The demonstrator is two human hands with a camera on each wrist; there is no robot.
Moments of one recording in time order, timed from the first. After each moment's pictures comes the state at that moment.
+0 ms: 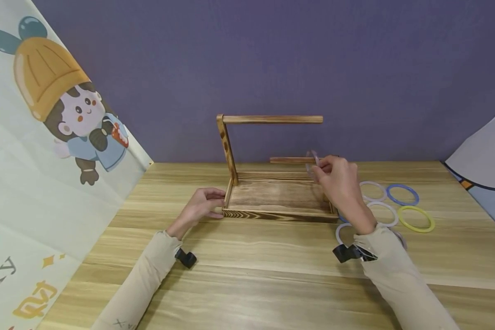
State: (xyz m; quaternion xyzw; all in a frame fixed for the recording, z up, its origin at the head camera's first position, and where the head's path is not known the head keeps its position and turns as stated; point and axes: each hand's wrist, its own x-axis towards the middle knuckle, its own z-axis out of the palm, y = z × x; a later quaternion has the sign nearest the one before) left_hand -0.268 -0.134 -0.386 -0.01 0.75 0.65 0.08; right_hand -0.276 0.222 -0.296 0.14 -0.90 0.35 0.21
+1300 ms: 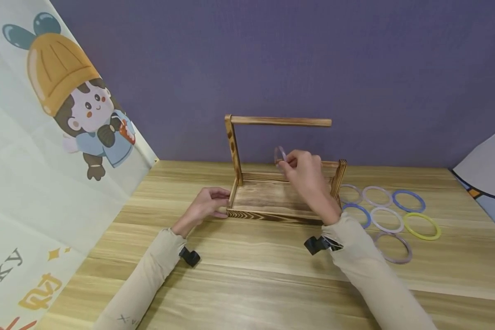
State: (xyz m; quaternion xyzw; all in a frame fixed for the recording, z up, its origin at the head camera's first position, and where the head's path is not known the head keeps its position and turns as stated) left_hand -0.272 -0.131 -0.385 0.00 0.75 0.66 0.08; right_hand -0.295 0.150 -0.275 0.19 -0.89 0.38 0.17
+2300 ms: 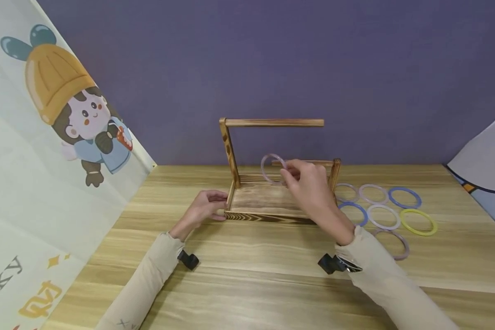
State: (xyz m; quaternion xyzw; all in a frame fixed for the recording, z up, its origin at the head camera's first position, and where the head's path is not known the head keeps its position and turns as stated) left_hand -0.268 -0.129 -0.384 -0.01 0.75 0.66 0.08; right_hand -0.252 0.165 -0.270 0.26 -0.85 0.39 0.24
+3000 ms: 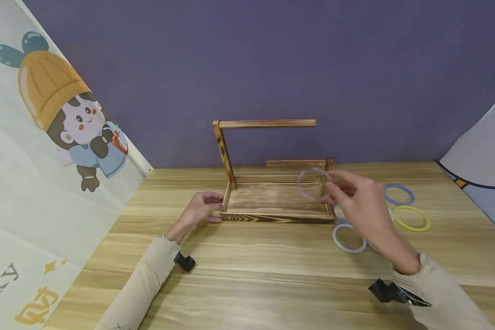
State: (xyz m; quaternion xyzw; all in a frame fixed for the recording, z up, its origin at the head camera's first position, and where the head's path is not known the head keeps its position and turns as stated) left_hand -0.265 -0.128 -0.380 0.00 0.75 0.66 0.09; right_hand -0.214 0.263 -0.274 0.20 -0.87 0.38 0.22
